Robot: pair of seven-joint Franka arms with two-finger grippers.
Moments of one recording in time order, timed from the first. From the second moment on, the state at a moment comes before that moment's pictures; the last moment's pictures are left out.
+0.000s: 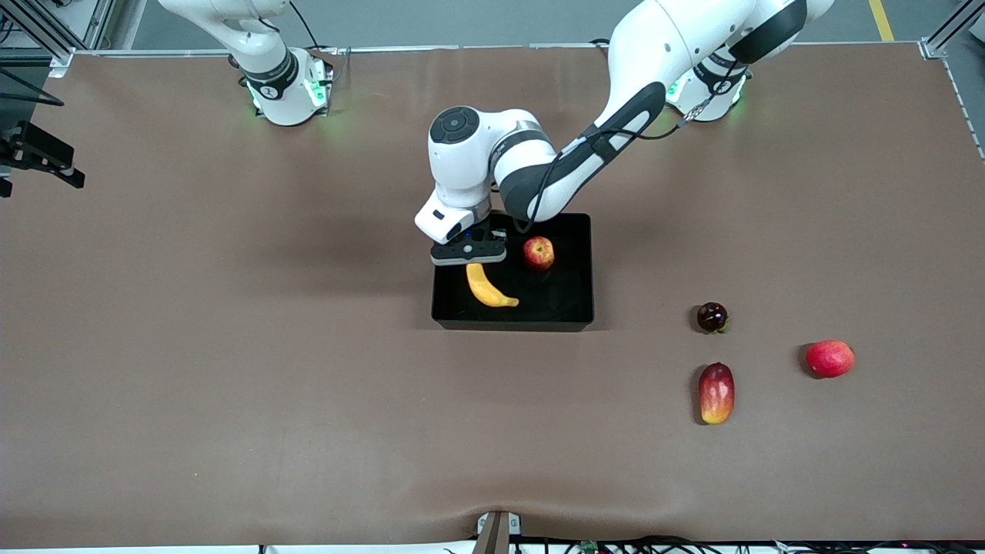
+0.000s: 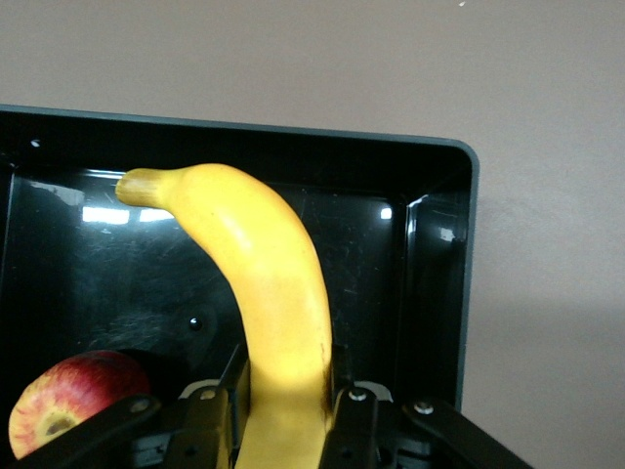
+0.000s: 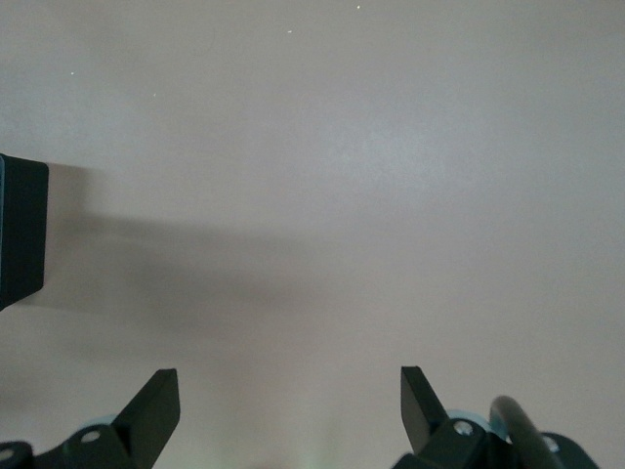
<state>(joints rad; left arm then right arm) -0.47 0.80 -0.60 -1.39 0.68 2.13 -1.30 -0.05 -0.04 -0.05 -1.53 0.02 1.49 -0.22</state>
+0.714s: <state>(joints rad) -0.52 0.83 -0.51 -1.39 0.68 2.20 -1.28 -0.05 -0.04 -0.05 -1.53 0.02 1.48 -0.22</state>
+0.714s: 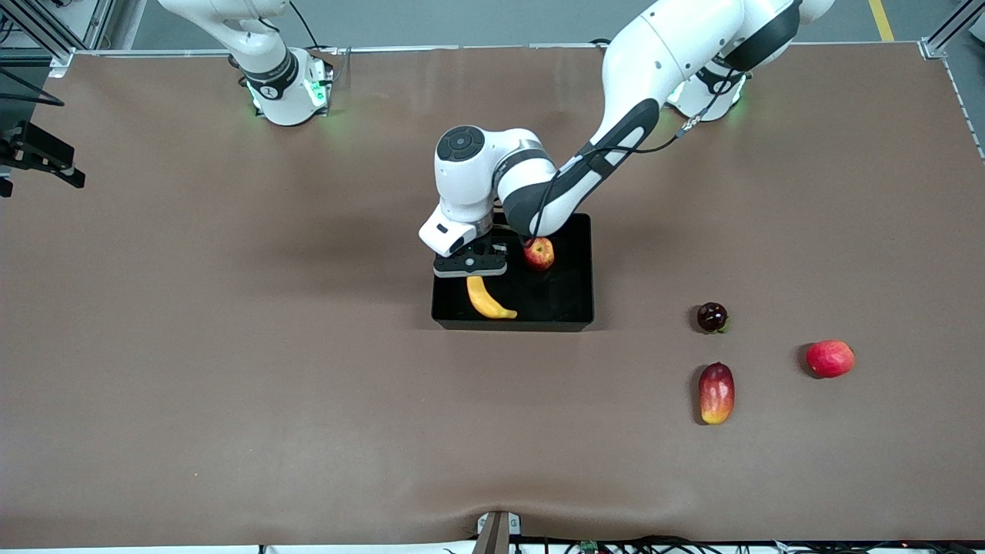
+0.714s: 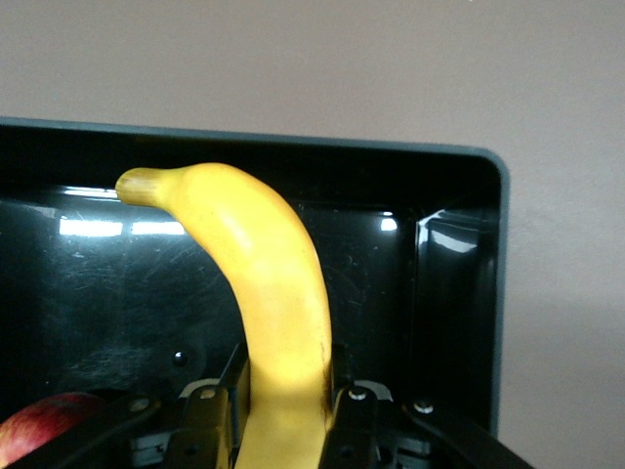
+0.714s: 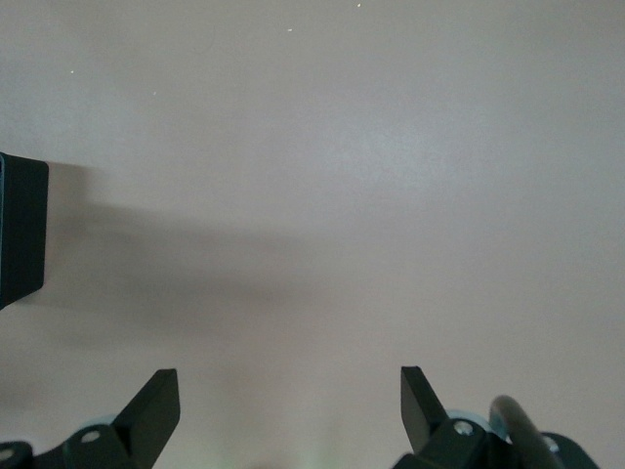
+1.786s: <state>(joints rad) -0.55 0.91 -0.46 -1.39 0.70 2.25 -1.28 -0.05 -0.04 -0.05 -1.53 0.02 1.48 -0.22</state>
